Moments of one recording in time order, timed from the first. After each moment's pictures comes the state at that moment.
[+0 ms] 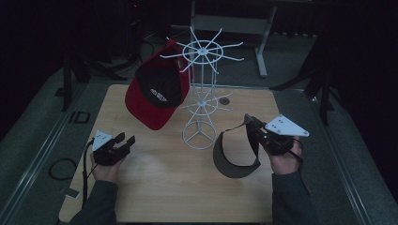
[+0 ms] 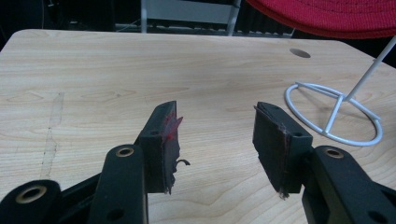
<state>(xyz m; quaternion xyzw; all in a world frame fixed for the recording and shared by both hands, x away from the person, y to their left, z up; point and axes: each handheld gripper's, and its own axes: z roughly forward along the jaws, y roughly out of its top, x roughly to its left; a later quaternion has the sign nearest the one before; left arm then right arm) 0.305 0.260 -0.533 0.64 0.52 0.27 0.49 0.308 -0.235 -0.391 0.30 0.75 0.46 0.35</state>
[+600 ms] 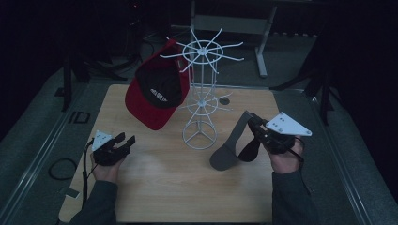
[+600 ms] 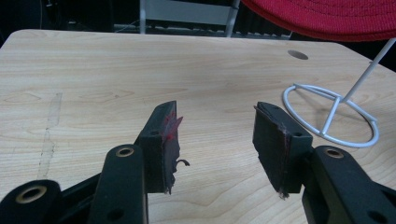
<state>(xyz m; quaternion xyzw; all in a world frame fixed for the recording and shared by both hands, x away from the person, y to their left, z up) 0.304 0.260 -0.533 0.64 0.52 0.27 0.50 0.302 -0.230 -0.375 0.29 0.75 0.47 0.37</state>
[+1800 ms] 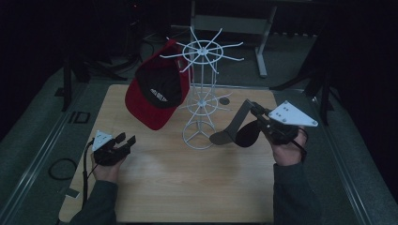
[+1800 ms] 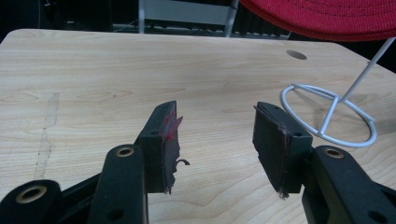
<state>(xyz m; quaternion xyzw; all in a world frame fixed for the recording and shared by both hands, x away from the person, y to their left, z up) 0.304 0.259 -0.533 0.64 0.52 0.27 0.50 0.307 -0.225 -0.342 0.27 0.73 0.49 0.39</state>
